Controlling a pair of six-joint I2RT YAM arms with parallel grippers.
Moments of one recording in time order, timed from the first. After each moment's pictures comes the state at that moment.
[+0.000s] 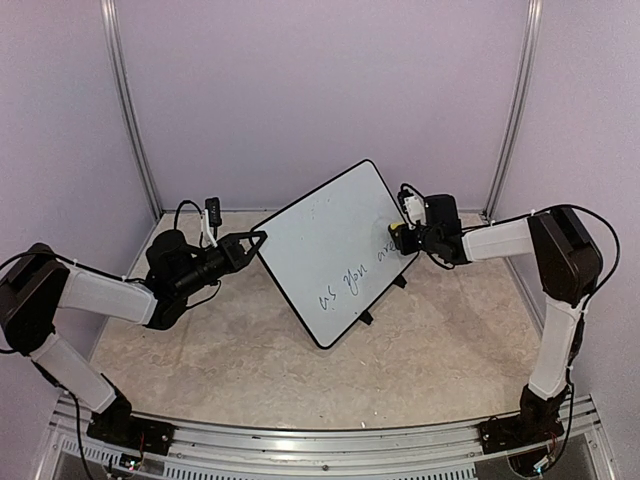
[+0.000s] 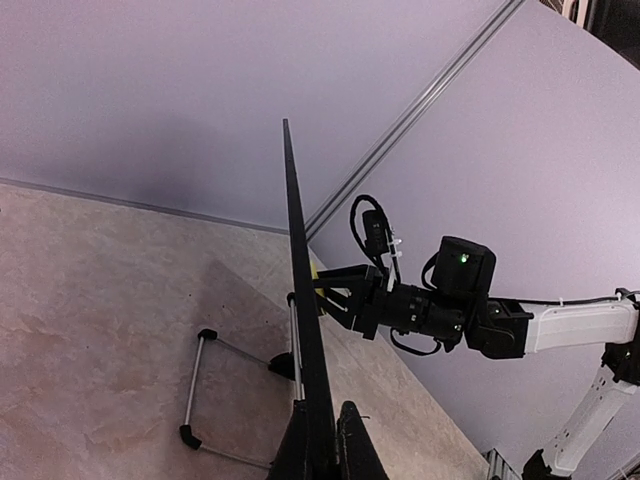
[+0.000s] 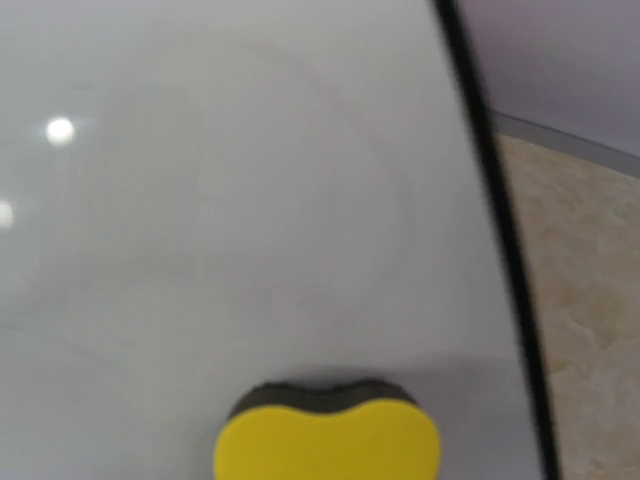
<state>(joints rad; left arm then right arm) -0.56 1.53 0.59 1.02 0.27 -0.70 0.39 1.95 1.19 0.29 -0.04 -0.01</state>
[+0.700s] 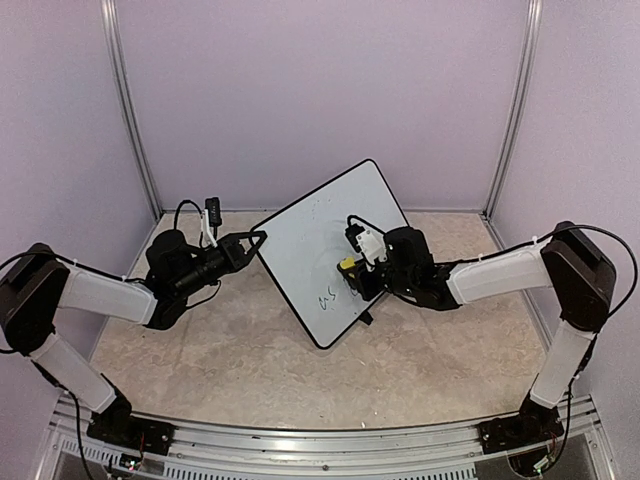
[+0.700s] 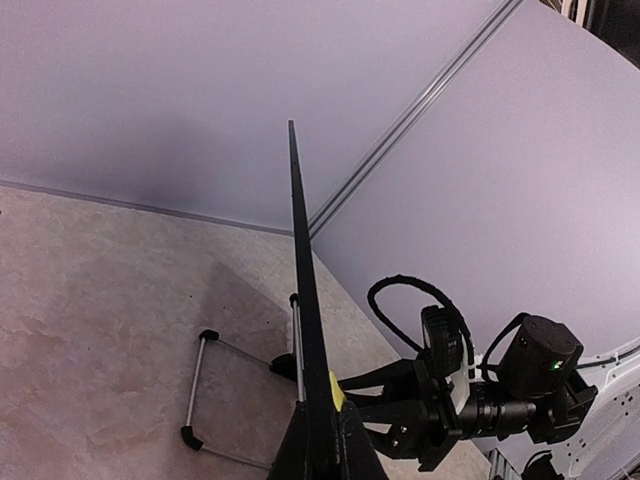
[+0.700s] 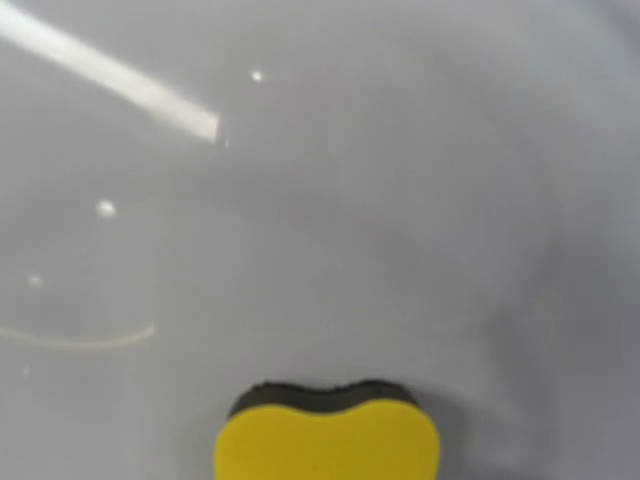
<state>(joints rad) -0.56 1.53 0.59 1.02 0.27 -0.70 0.76 1.78 0.97 0.36 0.01 -0.01</state>
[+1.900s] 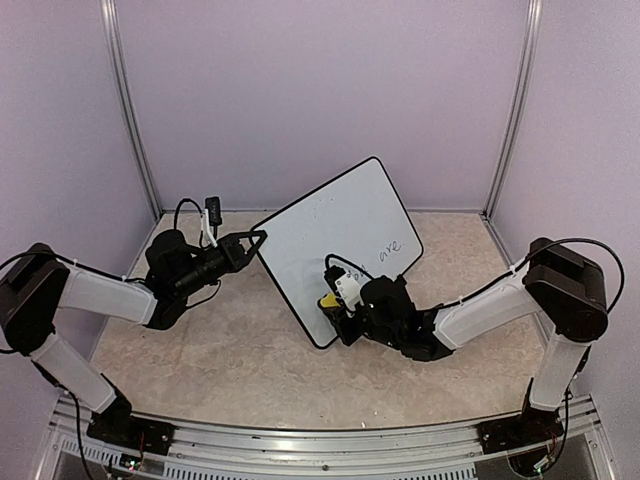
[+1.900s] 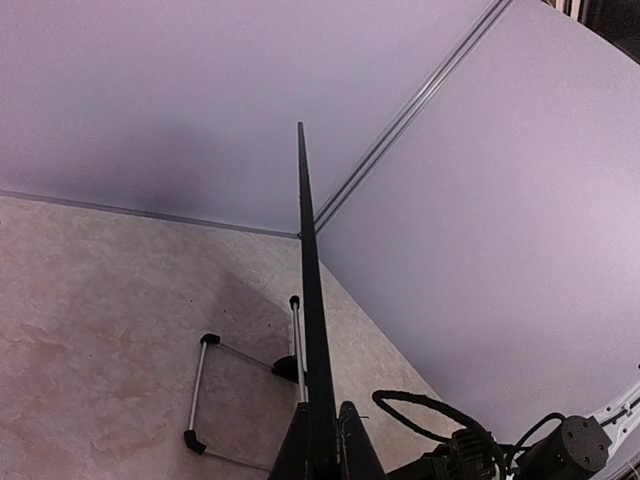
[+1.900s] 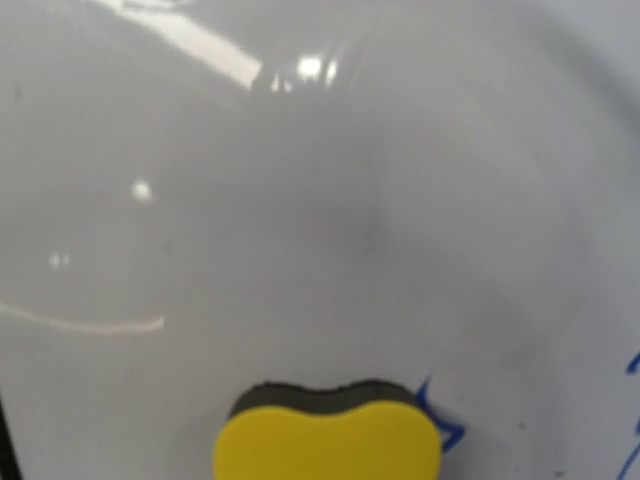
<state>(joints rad) -0.56 1.53 0.59 1.03 0.27 -0.69 1.04 1.82 0.81 0.59 0.26 0.07</state>
